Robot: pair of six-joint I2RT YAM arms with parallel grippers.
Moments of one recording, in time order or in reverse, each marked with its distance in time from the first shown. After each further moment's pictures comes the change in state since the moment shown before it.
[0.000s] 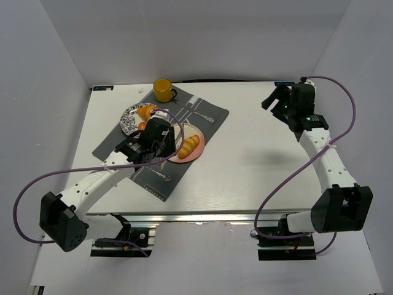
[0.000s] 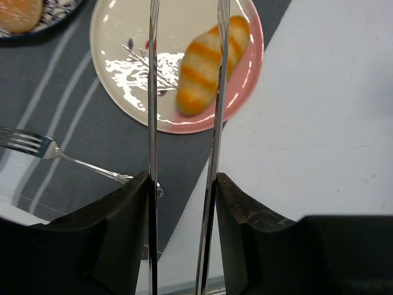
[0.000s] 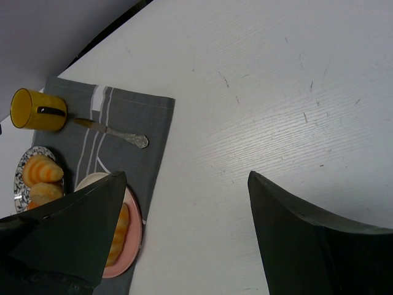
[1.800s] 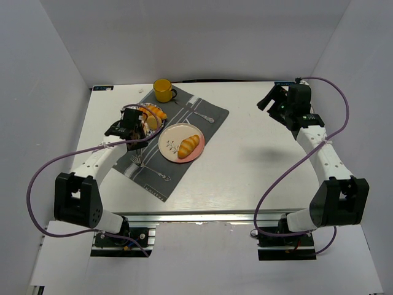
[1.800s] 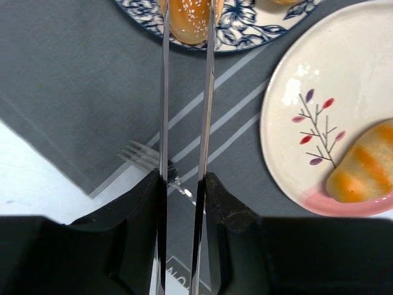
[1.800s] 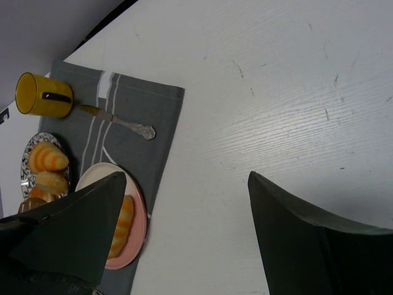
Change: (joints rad) left arm 0.419 0.195 -0.018 0.043 -0.004 0.079; right arm 0.000 0.051 -0.013 0.047 -0.074 0.005
